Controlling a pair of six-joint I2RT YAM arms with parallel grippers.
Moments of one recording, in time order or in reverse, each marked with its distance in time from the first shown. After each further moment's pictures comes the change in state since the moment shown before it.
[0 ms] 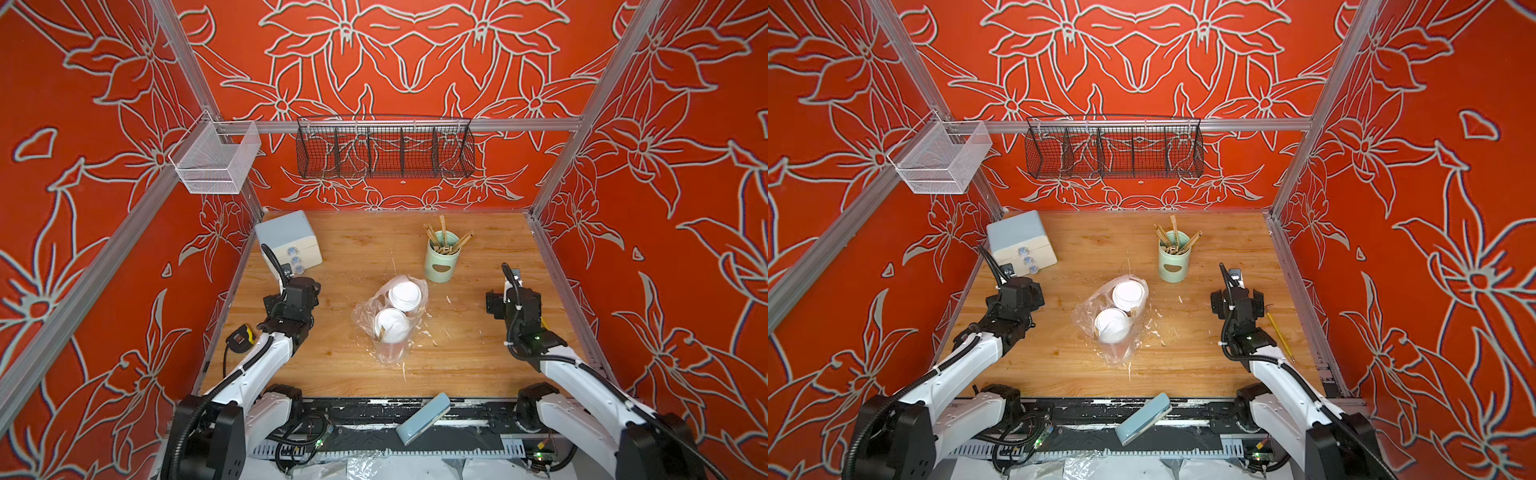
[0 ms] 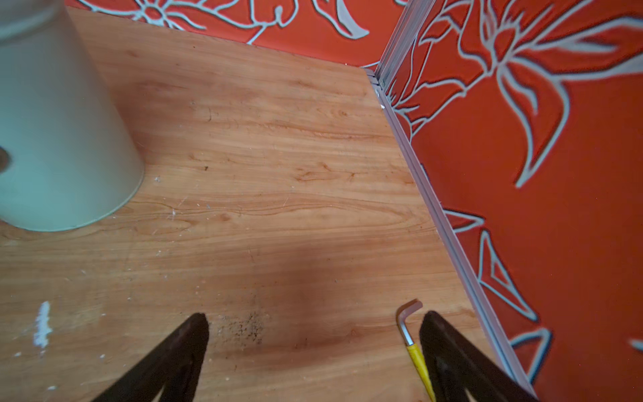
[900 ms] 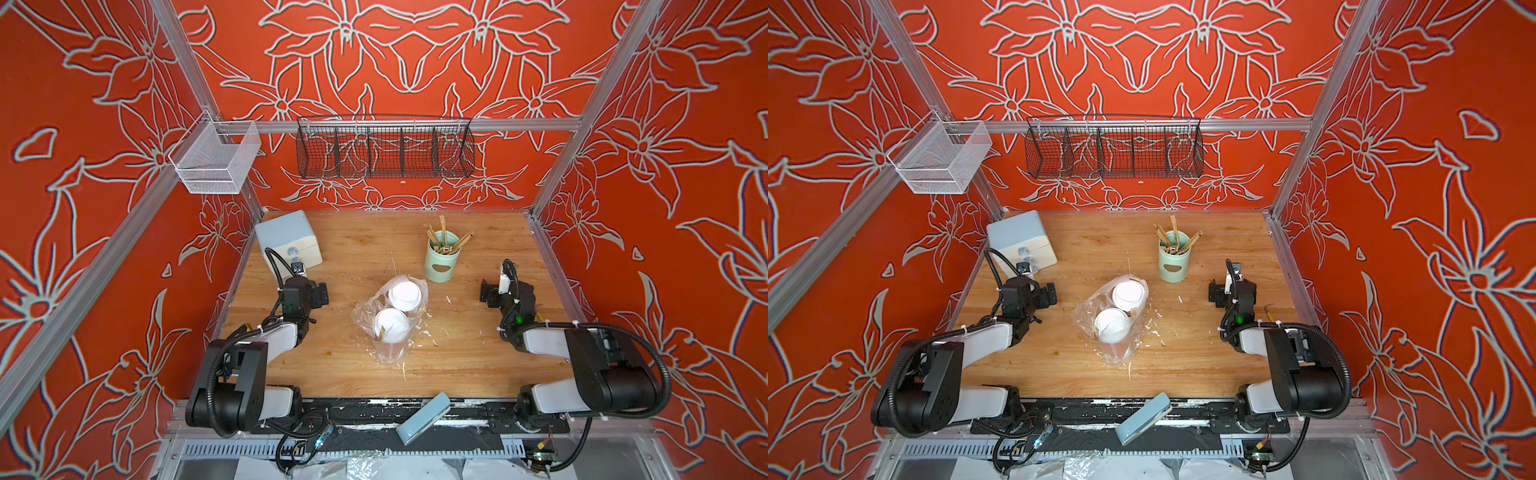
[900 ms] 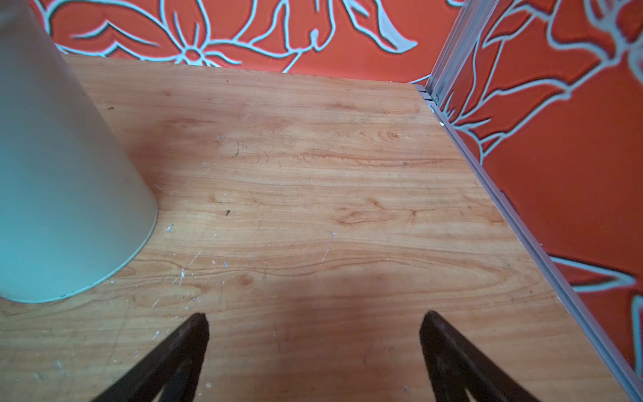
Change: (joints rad) left arm 0.112 0.298 -0.044 0.417 0.431 0.133; right arm -0.155 0.480 -0.007 0.615 -0.305 -0.028
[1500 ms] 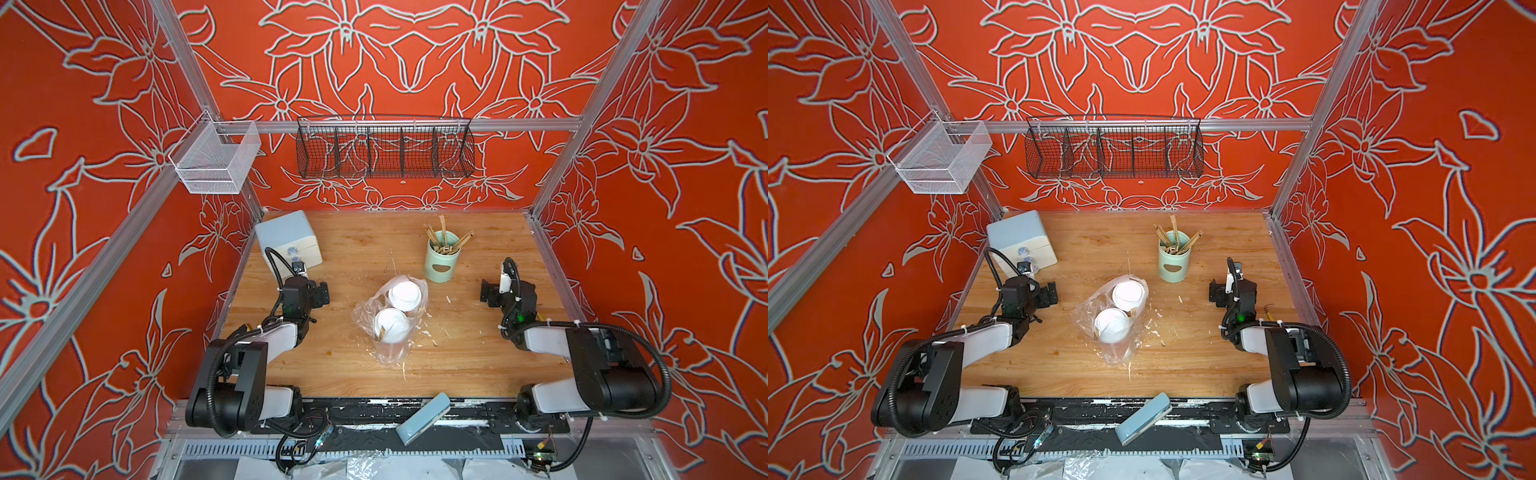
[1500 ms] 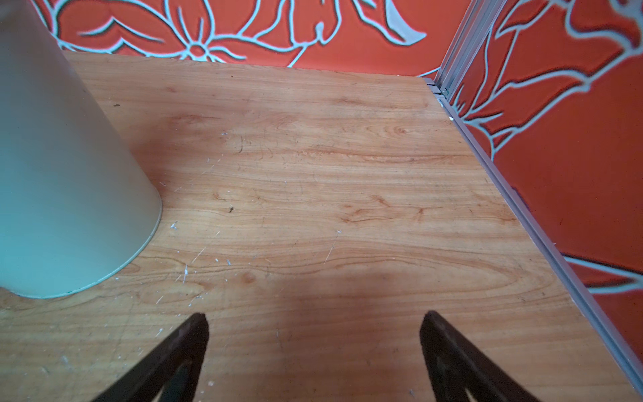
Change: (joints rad) left arm 0.000 0.000 0.000 0.013 0.022 0.001; right arm -0.016 0.000 0.007 -0.022 -0.030 0.005
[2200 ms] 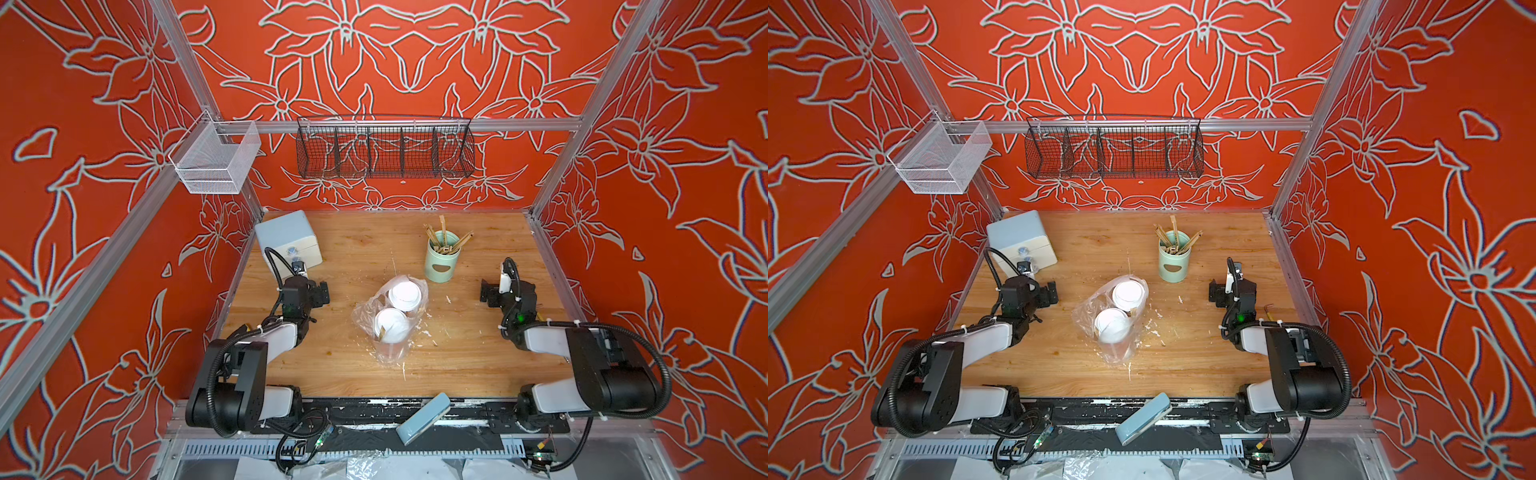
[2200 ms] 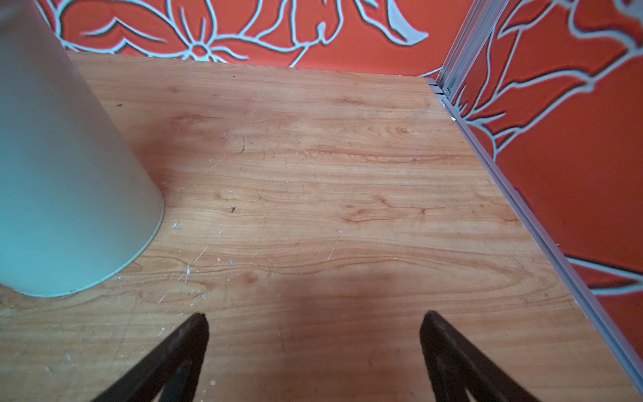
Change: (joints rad) left arm 0.007 0.000 0.000 0.006 0.013 0.000; right arm 0.000 0.000 0.000 0.000 -0.004 0.000
